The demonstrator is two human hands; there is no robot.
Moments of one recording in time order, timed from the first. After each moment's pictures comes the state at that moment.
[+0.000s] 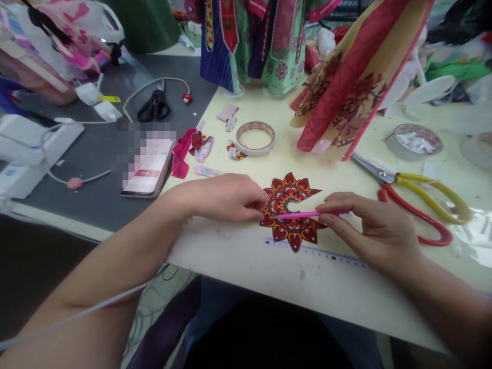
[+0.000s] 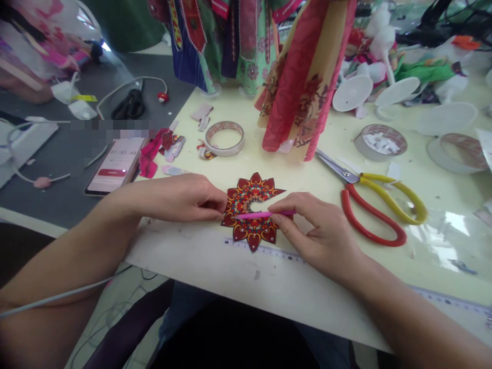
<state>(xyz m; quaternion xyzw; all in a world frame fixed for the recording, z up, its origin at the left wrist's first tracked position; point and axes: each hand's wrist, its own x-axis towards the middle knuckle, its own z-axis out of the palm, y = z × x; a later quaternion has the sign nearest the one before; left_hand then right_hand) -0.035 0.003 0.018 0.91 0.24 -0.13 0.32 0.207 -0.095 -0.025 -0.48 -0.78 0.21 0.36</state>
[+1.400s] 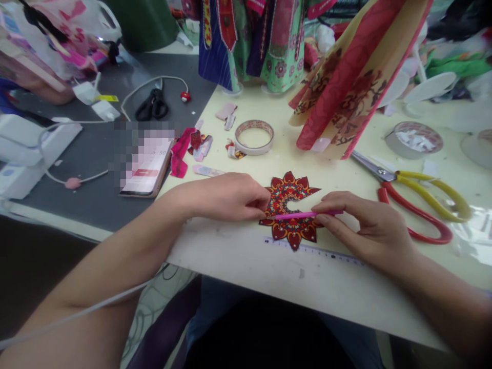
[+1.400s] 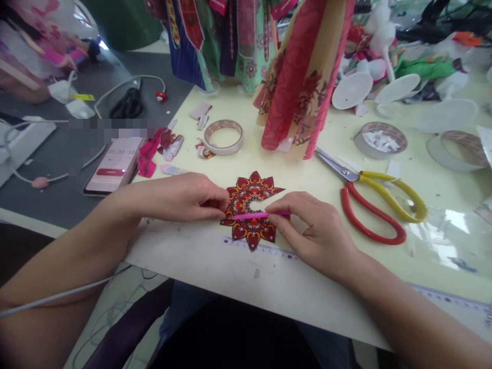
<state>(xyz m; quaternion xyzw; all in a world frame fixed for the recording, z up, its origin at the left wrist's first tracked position) -0.032 0.001 0.018 0.91 0.25 -0.11 0.33 0.207 -0.093 -0.025 -0.47 -0.79 0.20 0.33</state>
